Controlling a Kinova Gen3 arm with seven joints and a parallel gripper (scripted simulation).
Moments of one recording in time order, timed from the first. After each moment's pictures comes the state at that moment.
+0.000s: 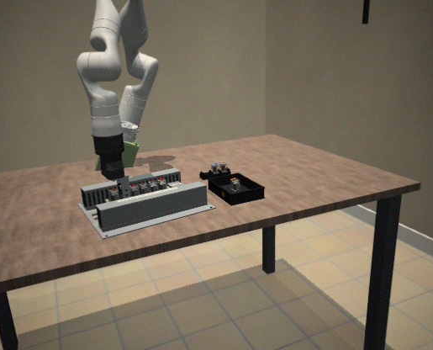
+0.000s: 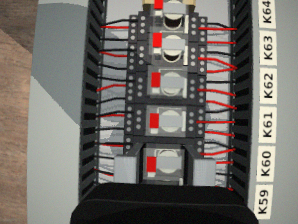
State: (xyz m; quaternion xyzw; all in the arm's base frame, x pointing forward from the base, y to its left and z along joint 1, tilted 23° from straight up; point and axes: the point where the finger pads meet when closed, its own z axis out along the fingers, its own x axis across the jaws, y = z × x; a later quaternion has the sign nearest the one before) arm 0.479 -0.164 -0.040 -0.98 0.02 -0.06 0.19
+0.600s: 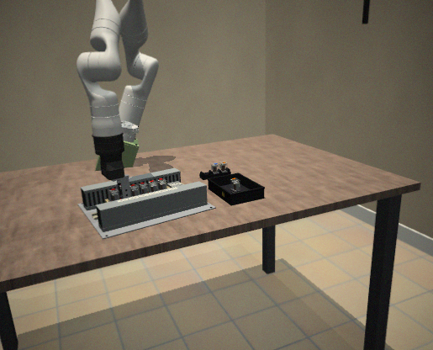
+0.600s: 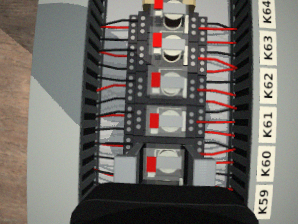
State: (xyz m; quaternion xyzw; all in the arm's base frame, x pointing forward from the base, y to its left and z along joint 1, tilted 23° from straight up) arm 0.479 -0.164 -0.040 -0.98 0.02 -0.06 0.19
